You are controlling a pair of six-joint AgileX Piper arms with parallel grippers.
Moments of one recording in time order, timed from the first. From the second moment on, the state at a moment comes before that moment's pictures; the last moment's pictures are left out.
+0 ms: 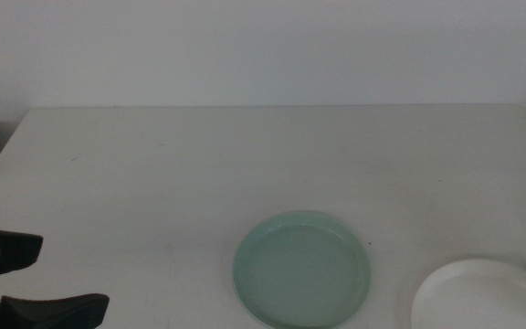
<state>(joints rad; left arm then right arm) -0.80 0.59 -0.79 0.06 0.91 -0.12 -0.22 1.51 -0.72 0.13 0.88 -0.31</state>
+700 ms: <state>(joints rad) -0.80 0.59 -0.79 0.06 0.91 -0.12 0.15 1.43 -1.15 0.24 1.06 0.07</state>
